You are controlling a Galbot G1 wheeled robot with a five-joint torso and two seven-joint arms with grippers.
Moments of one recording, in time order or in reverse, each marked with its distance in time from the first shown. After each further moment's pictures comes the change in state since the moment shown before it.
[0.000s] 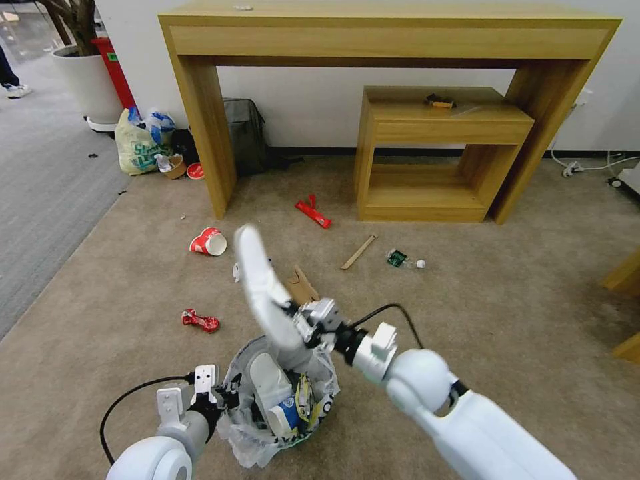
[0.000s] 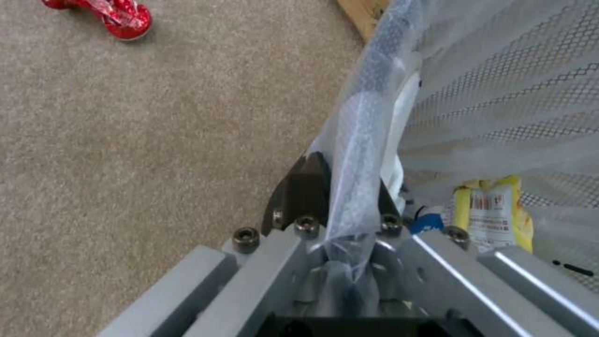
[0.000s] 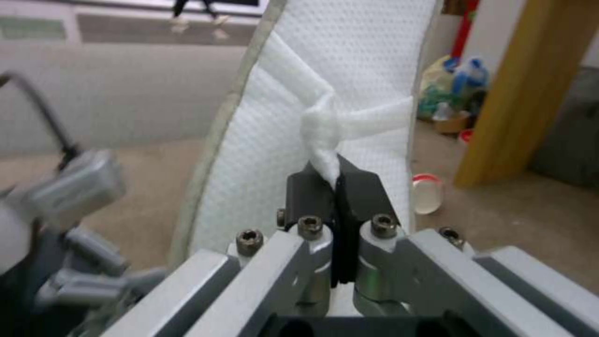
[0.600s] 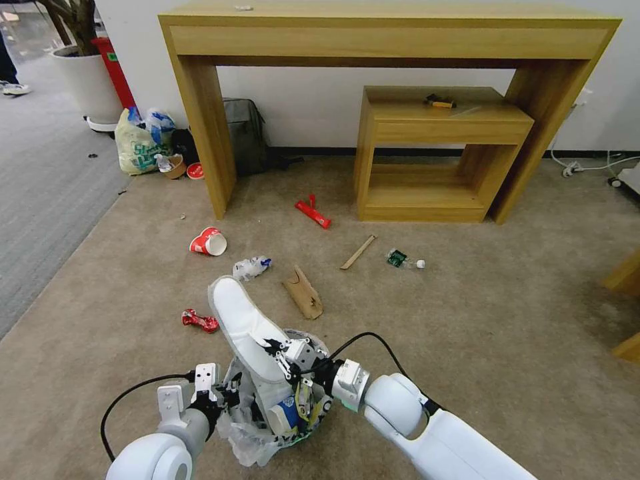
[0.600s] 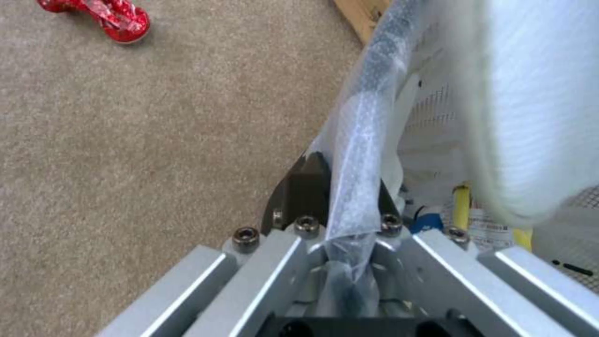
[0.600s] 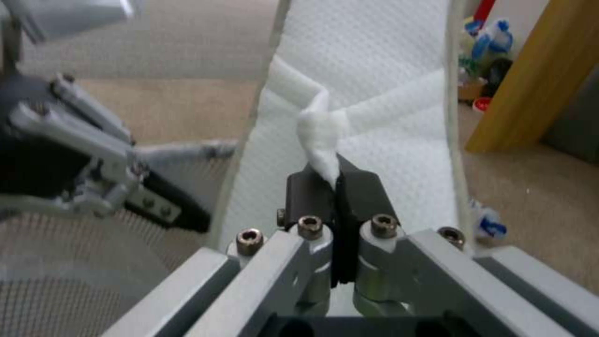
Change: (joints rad) left arm -0.009 0.007 0.000 -0.001 -0.011 0.009 -0.003; right arm -0.019 0.043 -0.072 -0.136 -0.171 0.050 0.020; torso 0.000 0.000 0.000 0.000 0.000
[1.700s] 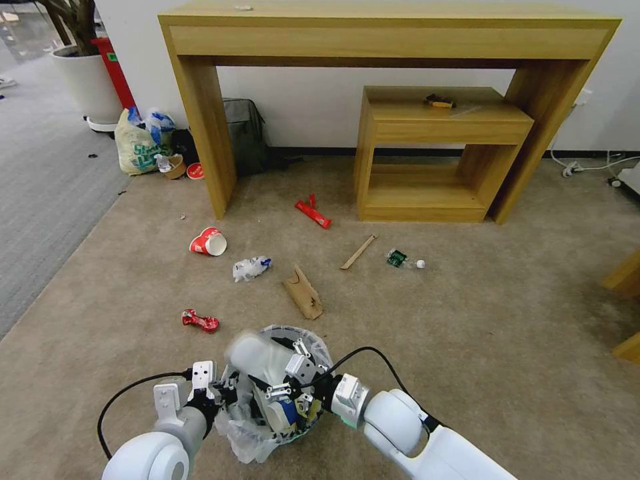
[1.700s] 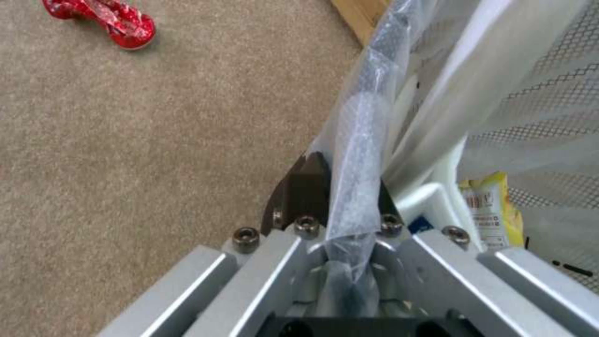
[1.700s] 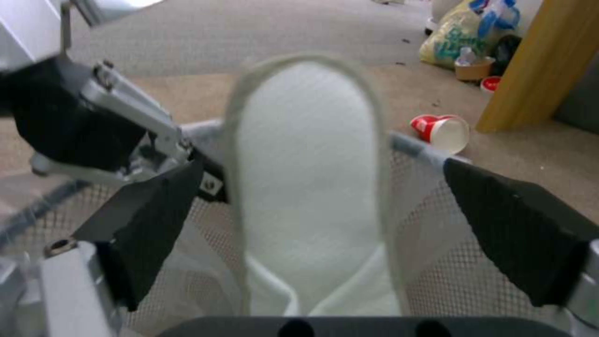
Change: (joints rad) left arm 0.001 0.002 -0.013 -0.006 -0.005 0.000 0.005; right arm -0.061 -0.008 0.007 0.057 0.015 -0.049 0.022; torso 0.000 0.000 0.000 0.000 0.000
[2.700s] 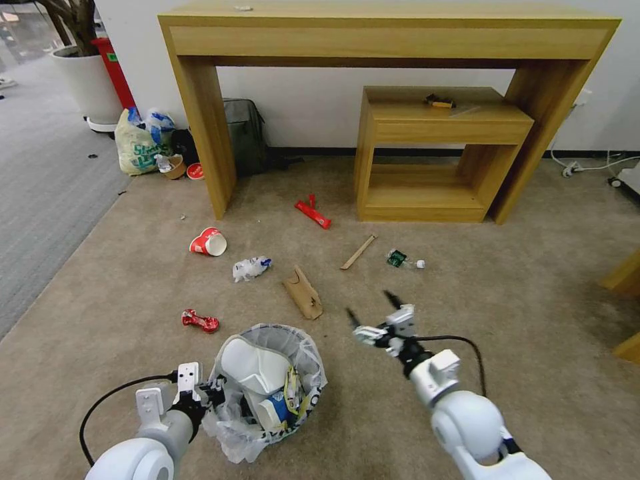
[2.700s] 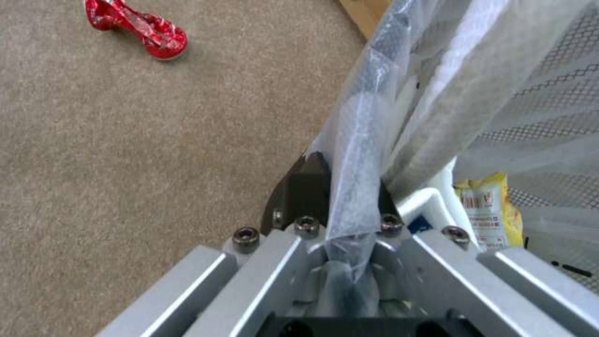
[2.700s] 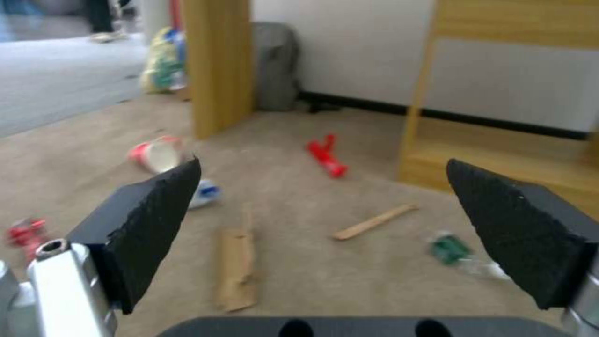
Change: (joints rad) left arm 0.037 0.006 -0.066 -0.022 -0.028 -0.025 0.017; right arm -0.347 0.117 0.655 0.168 0.068 0.018 0.161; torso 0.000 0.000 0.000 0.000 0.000
